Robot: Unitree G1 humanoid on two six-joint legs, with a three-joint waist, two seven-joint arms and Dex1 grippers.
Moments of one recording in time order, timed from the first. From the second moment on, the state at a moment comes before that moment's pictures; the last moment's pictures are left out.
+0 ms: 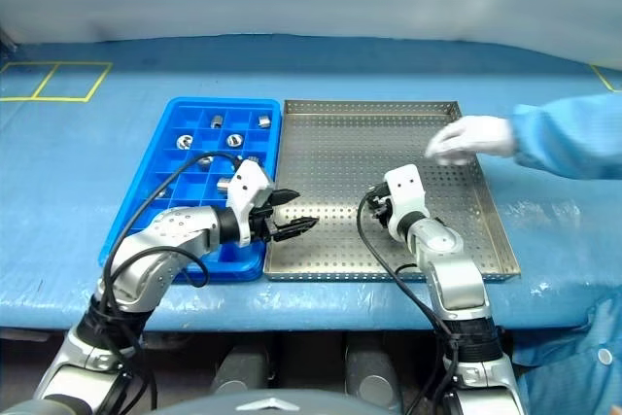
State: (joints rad) left arm -0.31 0.45 -0.21 -0.37 -0.41 0.82 -0.60; right arm -0.20 -0.29 0.06 -0.24 0.11 0.69 0.35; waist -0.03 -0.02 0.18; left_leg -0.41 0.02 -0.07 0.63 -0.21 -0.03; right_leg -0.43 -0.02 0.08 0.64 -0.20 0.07
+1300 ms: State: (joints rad) left arm -0.20 0.49 -0.05 -0.52 -0.44 0.89 -0.49; right arm -0.20 -0.32 0.11 -0.19 0.11 0.72 0.38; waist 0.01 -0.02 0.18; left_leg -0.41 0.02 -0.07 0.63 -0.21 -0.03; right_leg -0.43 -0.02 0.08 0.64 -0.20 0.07
